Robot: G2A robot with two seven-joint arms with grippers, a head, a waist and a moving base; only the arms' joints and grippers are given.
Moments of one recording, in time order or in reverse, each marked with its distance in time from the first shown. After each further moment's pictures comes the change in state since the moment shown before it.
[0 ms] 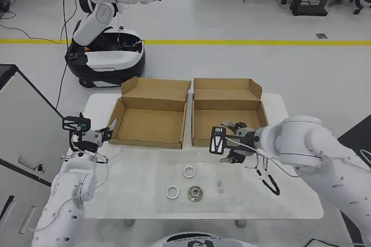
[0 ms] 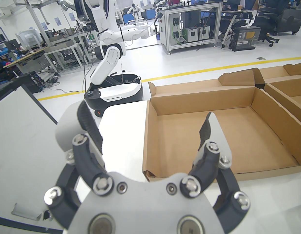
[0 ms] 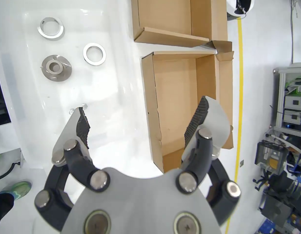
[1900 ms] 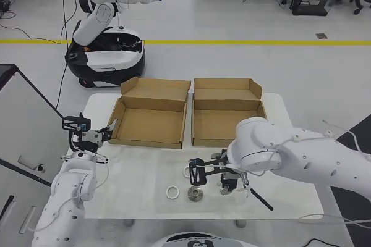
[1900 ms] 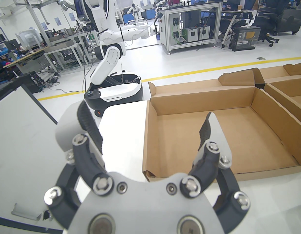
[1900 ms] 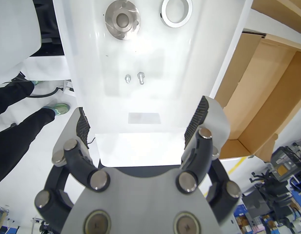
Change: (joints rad) left arm 0.000 0.000 0.000 0.000 0.000 0.000 0.000; right arm 0.652 -0.033 -0.796 0.094 0.416 0.249 0.249
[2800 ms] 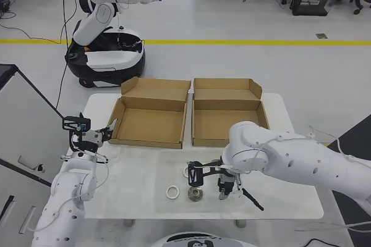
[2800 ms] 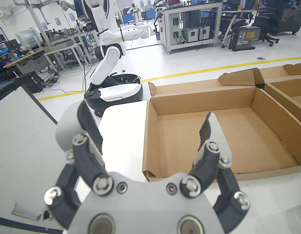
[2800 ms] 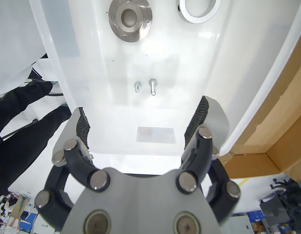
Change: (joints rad) left arm 0.000 0.000 0.000 0.000 0.000 0.000 0.000; right arm -0.069 -0.047 -0.028 0.115 -0.002 0.012 -0.007
